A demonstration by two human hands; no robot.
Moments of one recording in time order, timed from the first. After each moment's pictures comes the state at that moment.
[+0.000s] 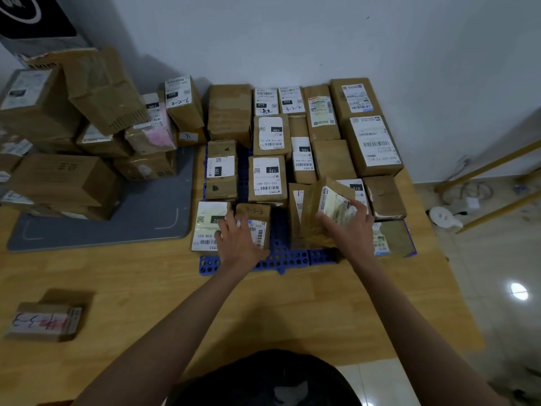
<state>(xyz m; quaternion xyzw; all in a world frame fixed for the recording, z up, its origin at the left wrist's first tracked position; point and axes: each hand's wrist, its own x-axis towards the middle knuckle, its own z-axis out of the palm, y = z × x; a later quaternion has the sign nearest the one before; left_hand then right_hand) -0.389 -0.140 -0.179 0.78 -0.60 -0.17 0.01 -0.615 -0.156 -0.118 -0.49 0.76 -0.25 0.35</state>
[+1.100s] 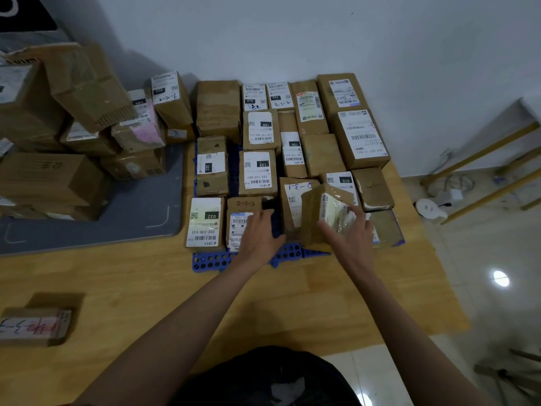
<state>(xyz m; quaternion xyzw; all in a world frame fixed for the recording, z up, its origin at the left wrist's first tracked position) -0.434 -0.143 -0.176 0.68 -0.66 -0.29 0.14 -0.628 -0.117 -0.124 -0.50 0.77 -0.26 0.30</state>
